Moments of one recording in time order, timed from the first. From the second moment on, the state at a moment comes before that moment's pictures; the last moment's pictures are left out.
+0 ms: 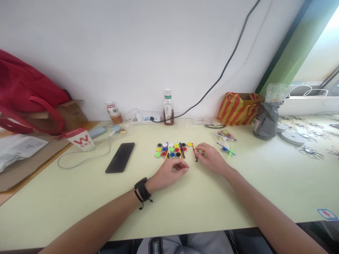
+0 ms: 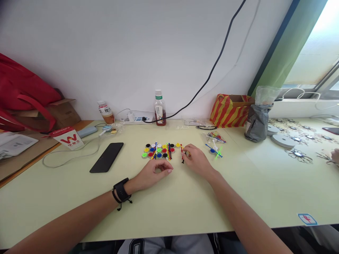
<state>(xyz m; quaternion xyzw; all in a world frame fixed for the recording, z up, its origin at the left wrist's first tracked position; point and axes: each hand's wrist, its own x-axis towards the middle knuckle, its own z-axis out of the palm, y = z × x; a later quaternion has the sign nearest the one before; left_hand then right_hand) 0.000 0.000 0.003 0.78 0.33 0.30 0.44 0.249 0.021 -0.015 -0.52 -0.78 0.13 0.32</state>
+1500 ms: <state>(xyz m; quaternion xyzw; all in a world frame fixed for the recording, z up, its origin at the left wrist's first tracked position) -0.003 -0.012 -0.002 0.89 0.28 0.23 0.29 0.235 0.015 -0.011 -0.49 -0.75 0.19 0.39</state>
